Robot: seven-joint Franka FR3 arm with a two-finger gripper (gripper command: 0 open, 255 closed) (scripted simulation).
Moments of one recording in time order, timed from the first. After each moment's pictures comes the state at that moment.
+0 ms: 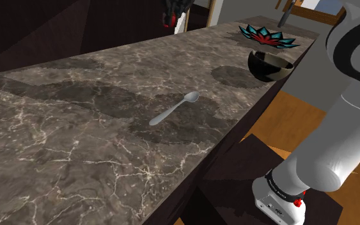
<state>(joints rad) 0.12 0.16 0.23 -1.12 0.16 1.35 0.32</state>
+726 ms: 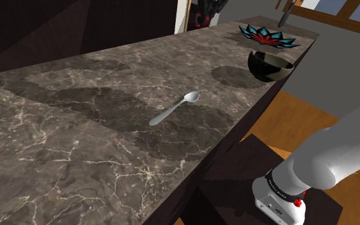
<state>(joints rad) 0.01 -0.09 0.15 -1.40 0.22 1.34 0.15</state>
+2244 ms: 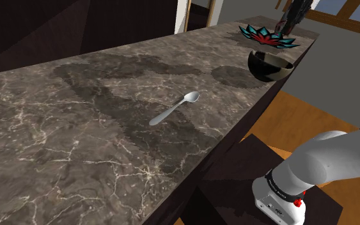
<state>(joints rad) -0.16 -0.45 -0.21 -1.70 0.11 1.19 -0.38</state>
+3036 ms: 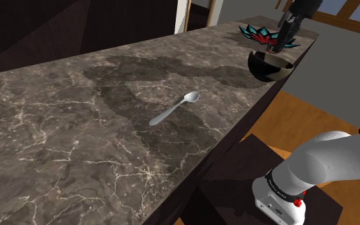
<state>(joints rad) -0.18 -0.53 -0.21 -1.94 0.09 1.35 -0.41</state>
